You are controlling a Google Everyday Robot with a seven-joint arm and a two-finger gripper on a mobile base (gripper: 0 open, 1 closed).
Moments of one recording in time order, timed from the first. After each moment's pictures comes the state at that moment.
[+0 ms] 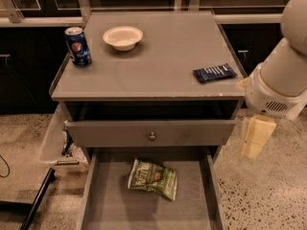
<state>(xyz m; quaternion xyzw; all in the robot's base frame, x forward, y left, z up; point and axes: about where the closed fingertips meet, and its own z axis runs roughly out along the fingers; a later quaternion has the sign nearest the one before) 0.440 -0.215 0.863 -0.61 0.78 -0.01 0.12</state>
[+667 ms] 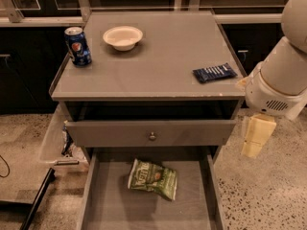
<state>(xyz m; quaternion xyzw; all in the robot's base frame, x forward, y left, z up) 0.439 -0.214 0.865 -0.61 0.78 -0.01 0.12</state>
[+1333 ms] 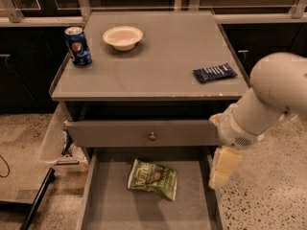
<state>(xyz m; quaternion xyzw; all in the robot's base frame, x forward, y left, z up) 0.429 -0.168 0.764 -0.61 0.78 0.09 0.14</state>
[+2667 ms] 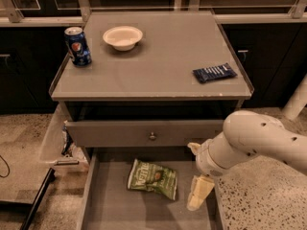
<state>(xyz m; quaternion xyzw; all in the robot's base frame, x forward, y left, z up) 0.424 -0.125 0.638 -0.62 0.75 0.14 0.17</state>
